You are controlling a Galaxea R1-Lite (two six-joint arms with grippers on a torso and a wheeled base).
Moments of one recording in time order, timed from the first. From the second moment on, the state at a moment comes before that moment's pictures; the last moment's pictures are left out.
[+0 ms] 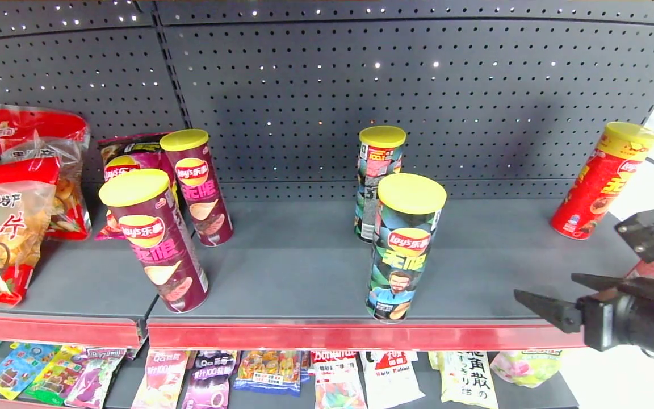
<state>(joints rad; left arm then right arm) 0.00 0.00 0.00 0.00 0.02 -0.01 0.30 1.23 -0.45 -0.30 -0.03 0.02</state>
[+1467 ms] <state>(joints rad) 0.00 0.00 0.00 0.00 0.02 -0.01 0.62 1.65 -0.66 -0.38 -0.32 0.17</state>
